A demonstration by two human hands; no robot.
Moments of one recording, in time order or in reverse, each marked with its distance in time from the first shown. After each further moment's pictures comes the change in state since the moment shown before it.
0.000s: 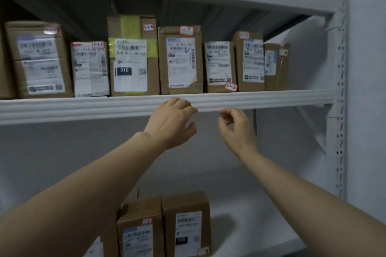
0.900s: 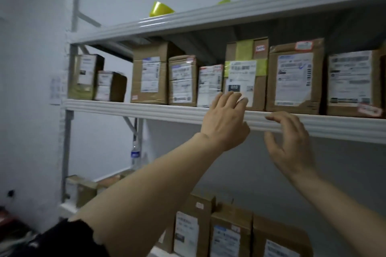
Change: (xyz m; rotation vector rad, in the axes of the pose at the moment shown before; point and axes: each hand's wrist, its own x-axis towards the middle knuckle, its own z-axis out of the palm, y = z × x) left_hand -0.034 -0.021 -0.070 0.308 0.035 -0.391; right_hand 0.000 -0.080 0.046 0.262 -0.140 -0.368
